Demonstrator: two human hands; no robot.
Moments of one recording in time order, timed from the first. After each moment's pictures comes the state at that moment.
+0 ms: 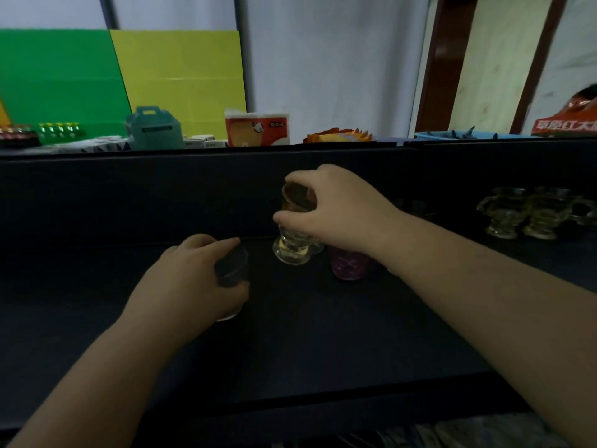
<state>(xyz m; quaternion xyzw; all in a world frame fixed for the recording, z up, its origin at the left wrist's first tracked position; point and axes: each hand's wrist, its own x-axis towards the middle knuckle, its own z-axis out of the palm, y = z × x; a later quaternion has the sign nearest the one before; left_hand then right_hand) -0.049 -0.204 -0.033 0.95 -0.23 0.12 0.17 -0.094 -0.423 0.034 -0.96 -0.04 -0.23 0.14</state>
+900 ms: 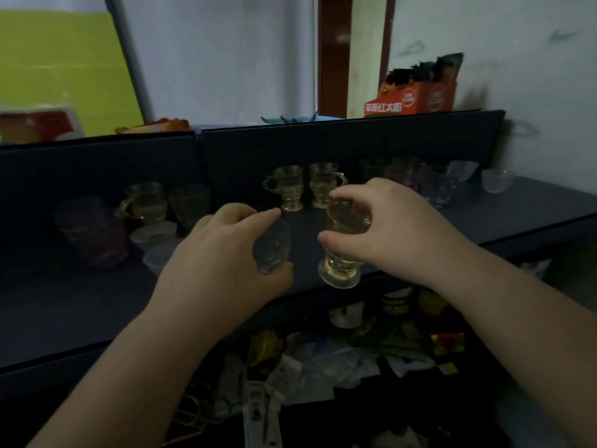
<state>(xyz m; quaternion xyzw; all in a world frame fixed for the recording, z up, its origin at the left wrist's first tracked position) -0.294 -0.551 -0.021 0.86 -0.42 0.22 0.21 -0.403 -0.751 0.006 -0.95 0.11 -0.25 0.16</state>
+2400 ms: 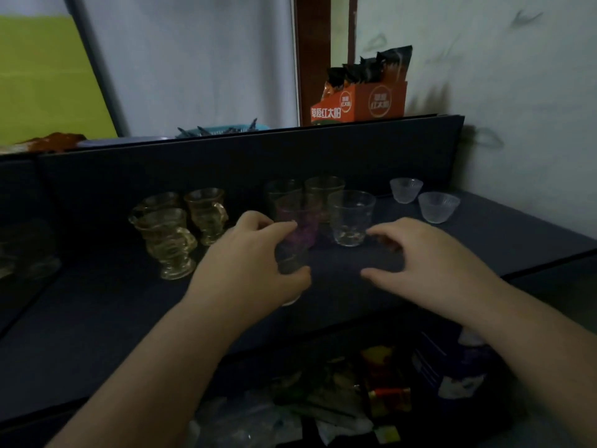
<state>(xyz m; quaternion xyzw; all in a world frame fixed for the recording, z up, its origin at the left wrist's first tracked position) -0.316 -0.857 -0.029 0.88 -0.41 0.17 0.20 -0.449 -1.065 -0.035 -0.96 0.13 -0.21 0.12</state>
